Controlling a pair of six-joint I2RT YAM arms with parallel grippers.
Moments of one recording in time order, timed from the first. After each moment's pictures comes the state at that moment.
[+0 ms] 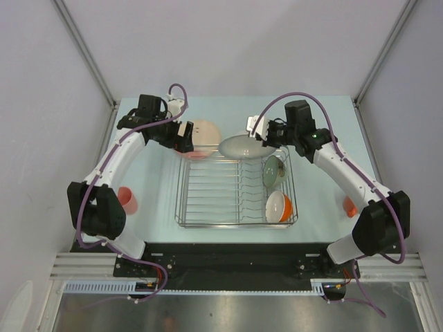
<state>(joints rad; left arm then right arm) -0.18 1.59 1.45 -0.76 0.38 0.19 0.42 1.48 1.32 -0.41 -0.50 -0.99</state>
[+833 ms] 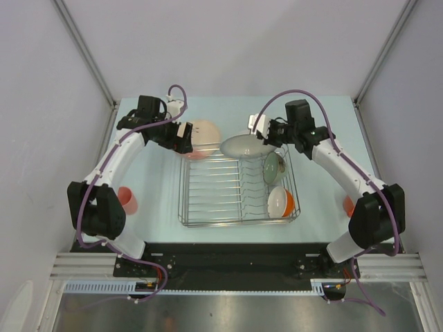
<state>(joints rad) -0.17 1.59 1.43 -0.76 0.38 0.19 0.38 1.54 1.32 -0.41 -0.51 -0.99</state>
